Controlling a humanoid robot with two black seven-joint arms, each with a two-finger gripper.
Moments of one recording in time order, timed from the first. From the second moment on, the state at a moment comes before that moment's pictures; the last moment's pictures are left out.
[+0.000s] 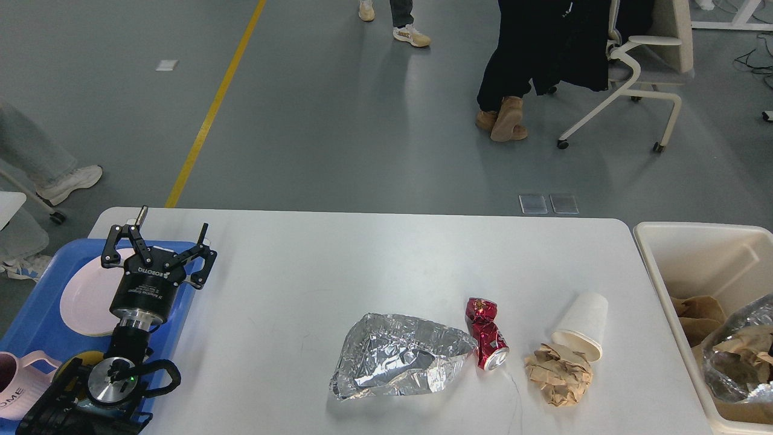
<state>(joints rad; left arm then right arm) -0.28 0.12 -1.47 -0.73 0.10 -0.69 -0.12 0.72 -0.62 -0.94 0.24 -0.23 0.28 0.04</state>
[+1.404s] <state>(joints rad) -0.28 0.12 -1.47 -0.73 0.10 -0.69 -0.12 0.49 -0.39 -0.80 0.05 -0.22 -0.09 -0.08</state>
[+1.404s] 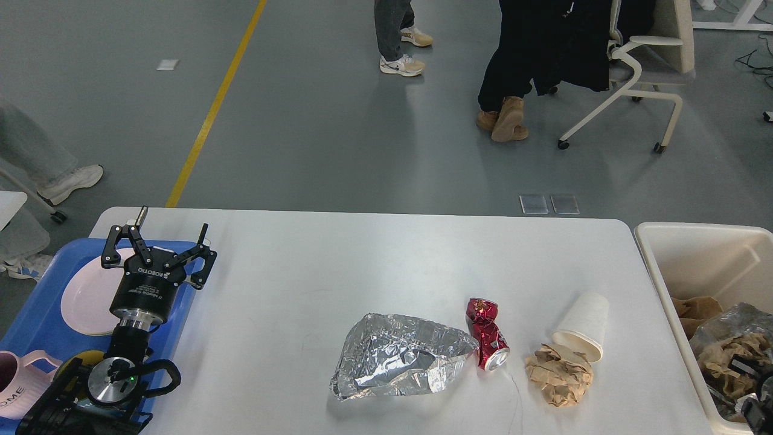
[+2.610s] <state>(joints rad) -0.28 0.12 -1.47 -0.73 0.10 -0.69 -0.12 1.67 -0.55 -1.36 1.11 -0.40 0.20 -0.26</state>
